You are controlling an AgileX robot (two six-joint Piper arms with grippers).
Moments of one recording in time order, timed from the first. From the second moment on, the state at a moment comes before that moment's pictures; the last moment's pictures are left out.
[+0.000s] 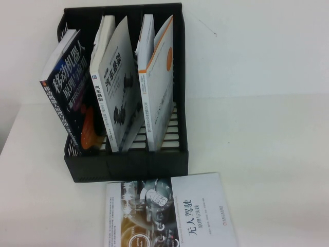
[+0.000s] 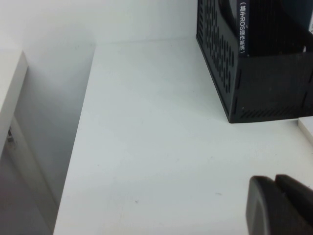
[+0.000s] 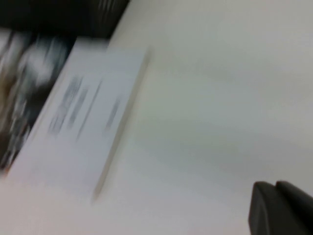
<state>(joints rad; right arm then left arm) 0.18 0.44 -0.31 0.36 0.64 -0.30 -0.04 -0.01 0.01 0.01 0.37 -0.05</state>
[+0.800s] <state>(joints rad) 0.07 -0.01 0.03 0.16 0.32 -0.21 -0.04 -0.01 0.01 0.01 0.37 -0.05</state>
